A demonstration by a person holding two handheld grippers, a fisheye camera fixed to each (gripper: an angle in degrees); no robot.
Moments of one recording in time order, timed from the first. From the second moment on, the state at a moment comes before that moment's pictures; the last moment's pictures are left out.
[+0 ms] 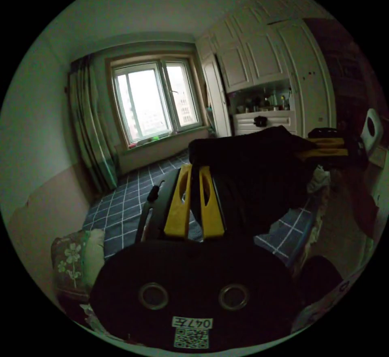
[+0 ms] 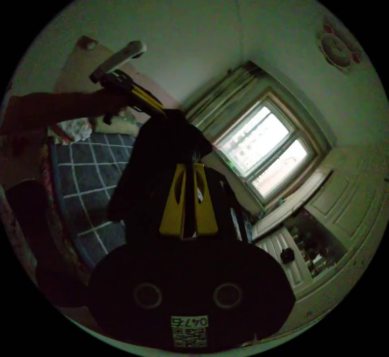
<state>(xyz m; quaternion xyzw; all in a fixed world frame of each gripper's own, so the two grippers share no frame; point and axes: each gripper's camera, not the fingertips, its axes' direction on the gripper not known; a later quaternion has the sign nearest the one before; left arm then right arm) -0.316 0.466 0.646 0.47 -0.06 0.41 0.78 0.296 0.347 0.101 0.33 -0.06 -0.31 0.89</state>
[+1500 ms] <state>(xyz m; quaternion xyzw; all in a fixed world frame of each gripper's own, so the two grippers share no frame) -0.672 0.506 0.880 0.11 -0.19 0.10 0.97 0.345 0.375 0.538 -0.07 -0.24 -0.08 0.96</state>
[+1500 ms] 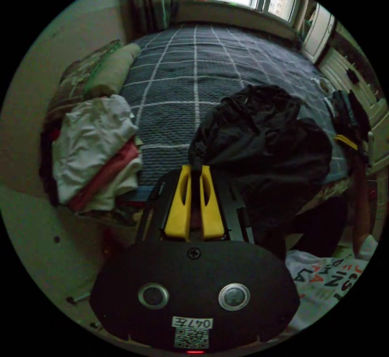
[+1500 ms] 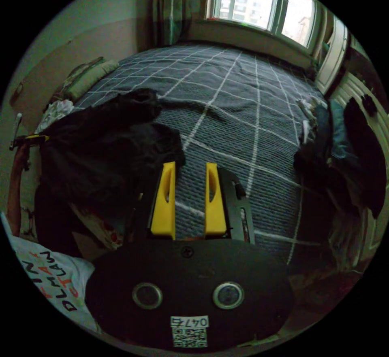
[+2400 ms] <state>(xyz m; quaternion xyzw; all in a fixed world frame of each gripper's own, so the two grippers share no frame) -0.730 0.483 0.897 0.13 -0.15 0.09 0.98 0.158 0.175 0.644 0.00 -0.31 -0.31 0.90</state>
